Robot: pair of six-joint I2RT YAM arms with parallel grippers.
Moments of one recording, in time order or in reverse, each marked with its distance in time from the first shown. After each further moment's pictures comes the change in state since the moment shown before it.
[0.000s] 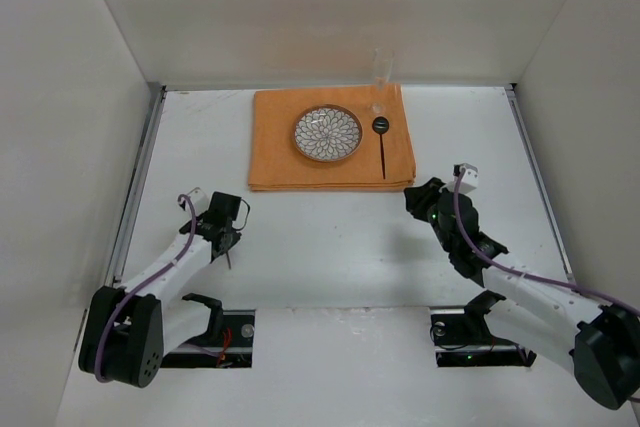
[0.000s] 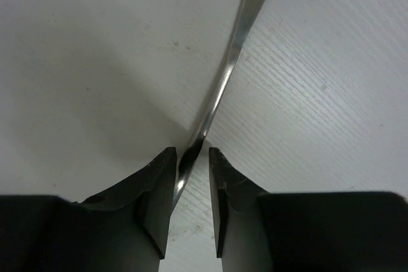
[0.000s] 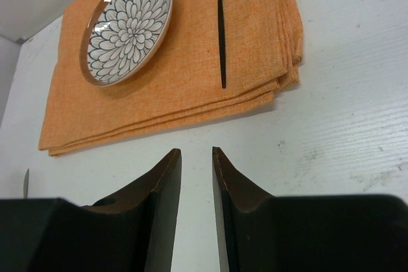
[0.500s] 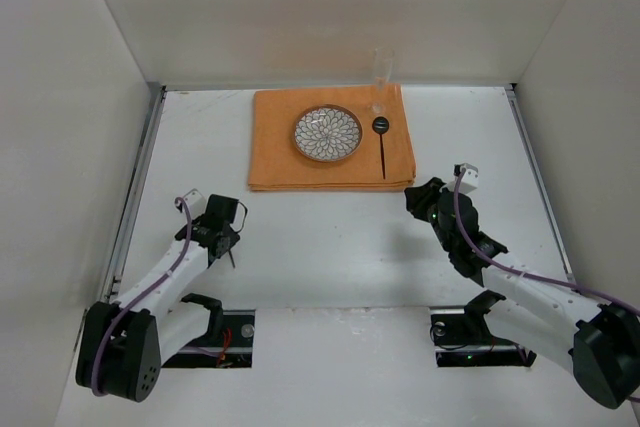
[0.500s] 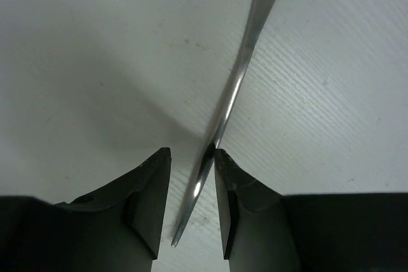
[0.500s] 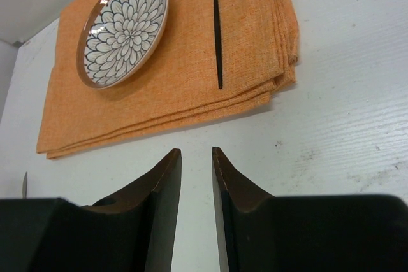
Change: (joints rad) left arm 0.007 -0.077 -0.008 -0.041 -0.004 0.010; right arm -0.006 0.005 0.000 -0.001 0.003 0.007
